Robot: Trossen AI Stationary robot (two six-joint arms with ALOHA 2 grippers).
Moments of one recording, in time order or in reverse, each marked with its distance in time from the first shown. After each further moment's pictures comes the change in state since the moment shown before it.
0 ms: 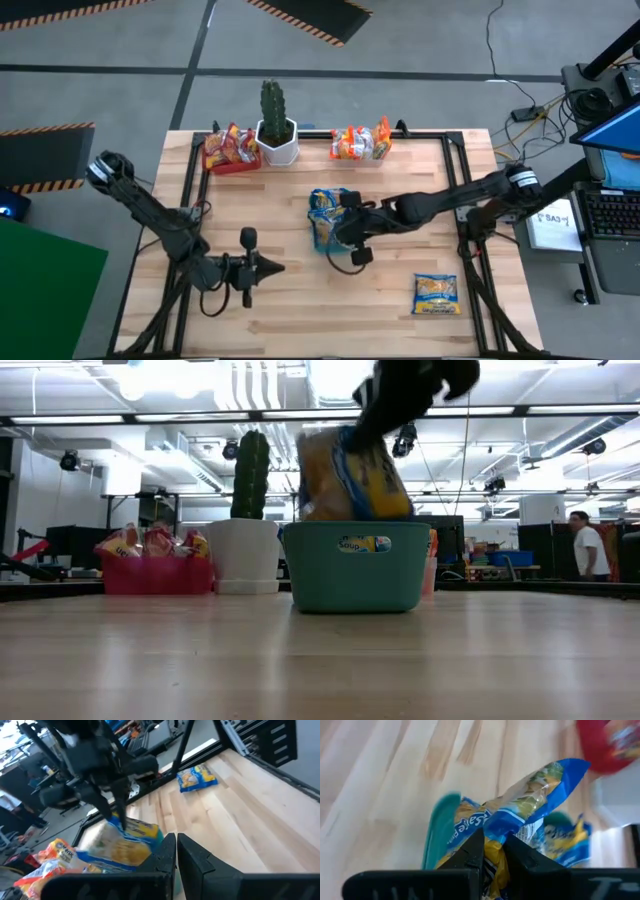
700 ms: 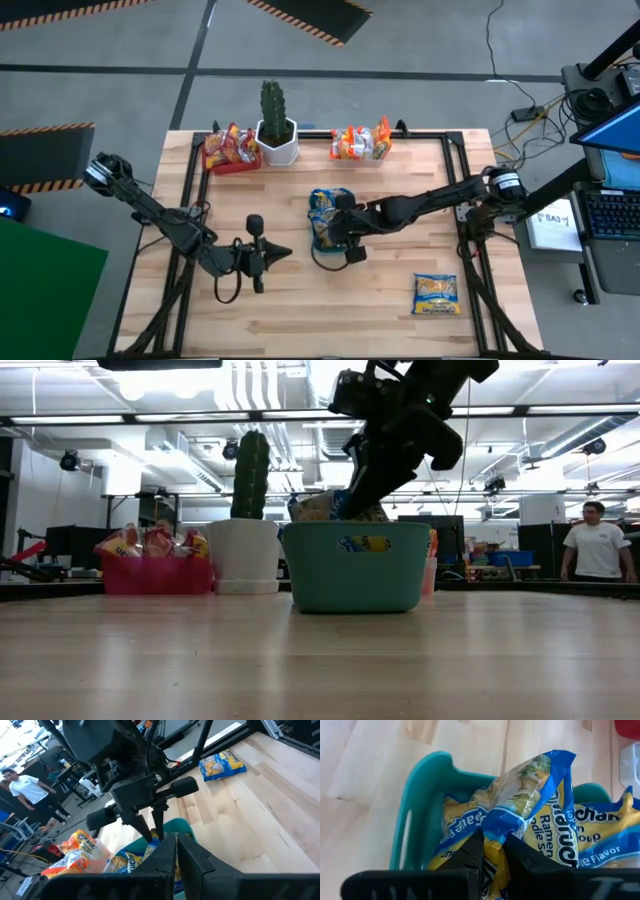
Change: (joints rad) left arm 0.124 0.000 0.000 0.006 0.025 0.072; right arm -0.049 0.129 -0.034 0.041 -0.015 -0.004
